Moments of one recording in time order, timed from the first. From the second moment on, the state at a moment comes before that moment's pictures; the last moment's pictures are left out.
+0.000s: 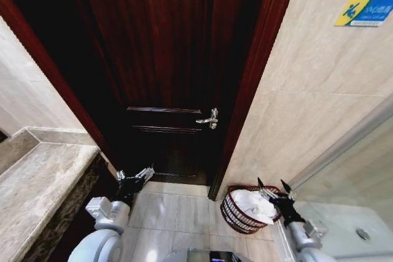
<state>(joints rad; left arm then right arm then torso) 1.83 -1.56 -0.68 -2.47 -0.31 0.30 0.03 -1.82 1.48 0.81 2.24 0.30 -0.06 -0.17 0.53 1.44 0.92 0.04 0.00</state>
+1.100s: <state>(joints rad) 1.83 -1.56 -0.68 -2.47 -0.31 0.30 0.03 -1.83 1.49 0.77 2.42 0.24 -0.09 -0.11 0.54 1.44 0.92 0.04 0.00</state>
